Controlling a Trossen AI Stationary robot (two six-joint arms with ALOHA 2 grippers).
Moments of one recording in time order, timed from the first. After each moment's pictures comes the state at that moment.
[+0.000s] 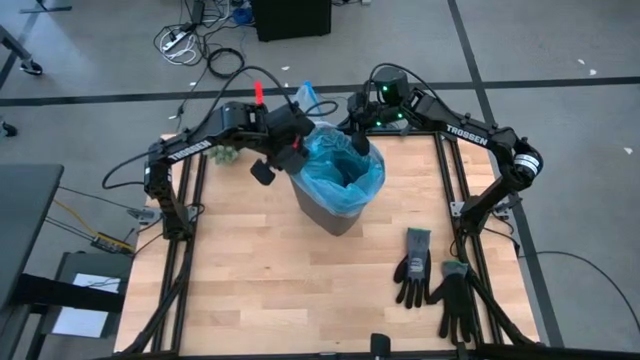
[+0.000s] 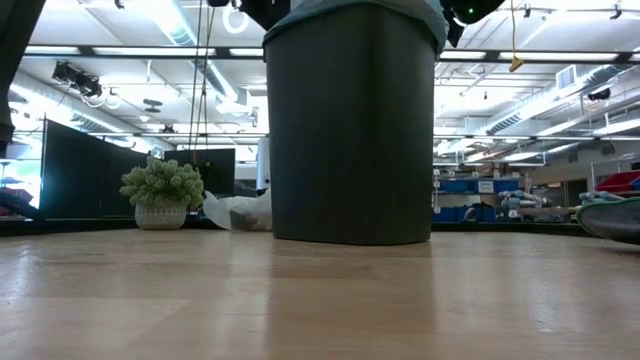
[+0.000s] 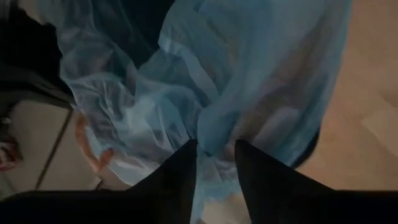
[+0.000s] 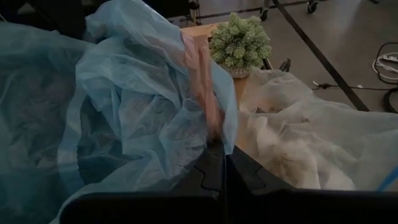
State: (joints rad) left arm 0.22 1.78 2.17 -1.44 -0.19 1.07; right arm -0.61 1.56 1.42 -0.26 -0.49 -0.13
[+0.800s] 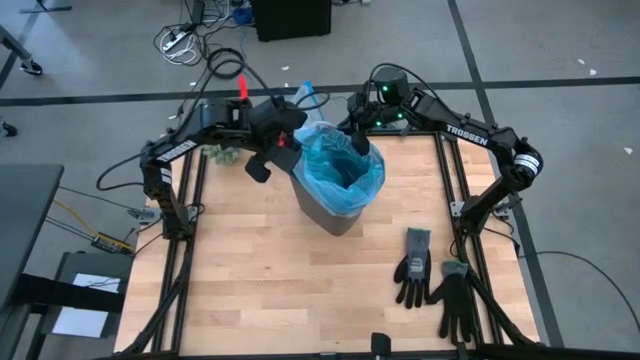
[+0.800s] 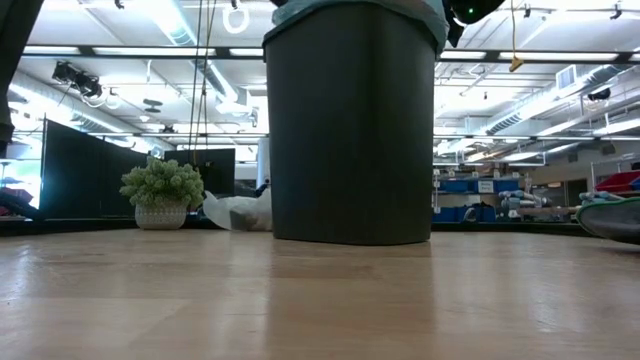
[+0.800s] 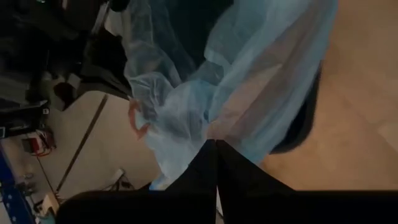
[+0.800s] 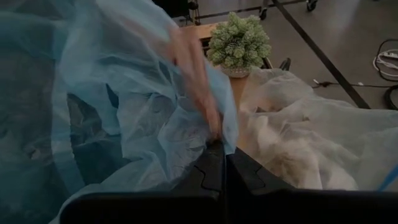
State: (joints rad) left arm 0.17 1.78 2.34 -1.51 -0.26 1.02; right arm -0.61 1.56 1.42 -0.26 -0.49 -0.11
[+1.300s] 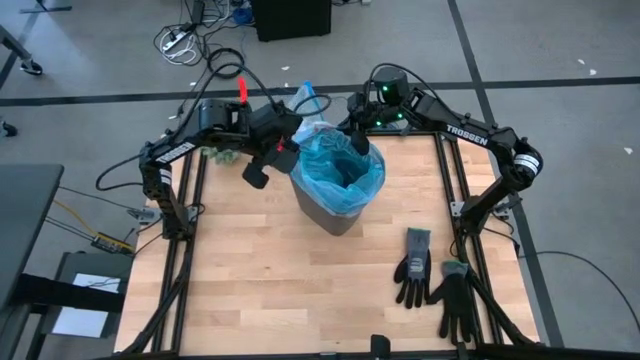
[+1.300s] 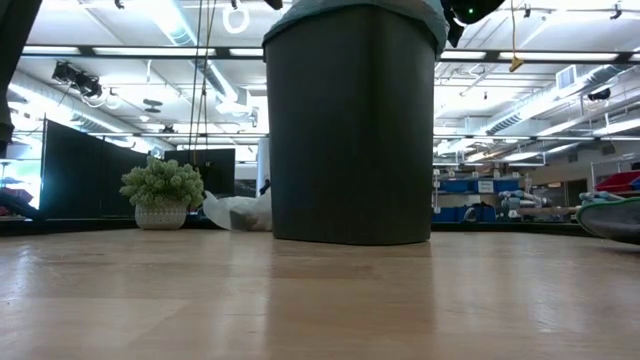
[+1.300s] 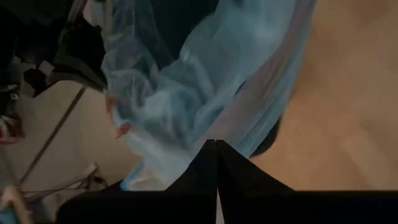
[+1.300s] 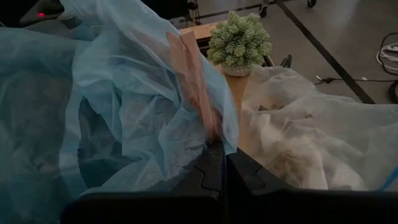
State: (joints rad) left arm 0.14 1.77 2.34 -1.57 -0.24 0.88; right arm -0.61 1.56 1.42 -0.26 -0.49 -0.08
